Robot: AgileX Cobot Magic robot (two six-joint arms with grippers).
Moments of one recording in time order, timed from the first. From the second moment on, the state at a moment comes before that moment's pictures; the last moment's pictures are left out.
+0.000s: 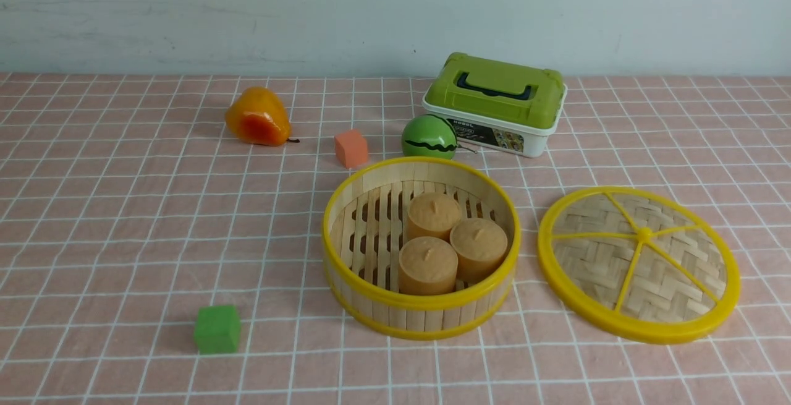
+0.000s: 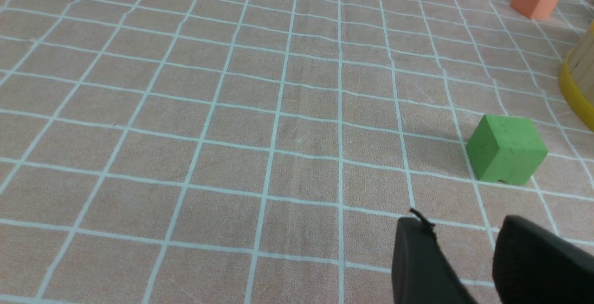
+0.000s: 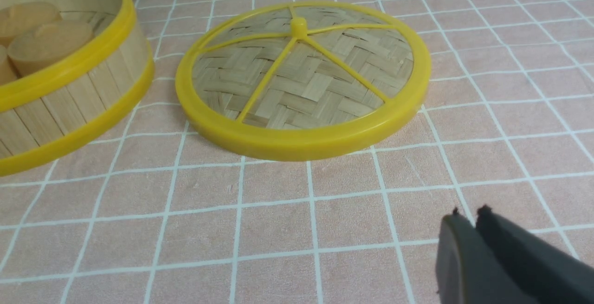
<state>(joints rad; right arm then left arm) 0.00 -0.01 0.02 0.03 0.39 0.12 0.02 -0.01 0.03 0.04 0.37 -0.24</state>
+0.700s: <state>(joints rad) 0.00 -0.01 0.02 0.03 0.39 0.12 0.02 -0.01 0.03 0.04 0.37 -0.24</state>
